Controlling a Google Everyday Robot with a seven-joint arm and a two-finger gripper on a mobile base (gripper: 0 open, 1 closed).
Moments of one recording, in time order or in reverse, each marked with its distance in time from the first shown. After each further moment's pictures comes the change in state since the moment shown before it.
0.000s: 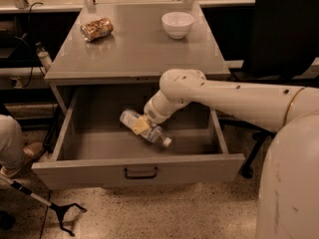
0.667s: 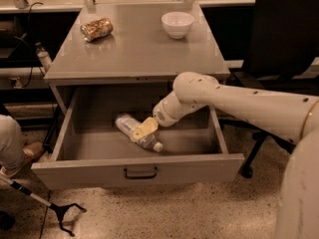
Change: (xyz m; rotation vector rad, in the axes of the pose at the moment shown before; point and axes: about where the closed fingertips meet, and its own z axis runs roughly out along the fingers) arm 0.018 -0.003 -0.010 -0.051 -0.041 0.061
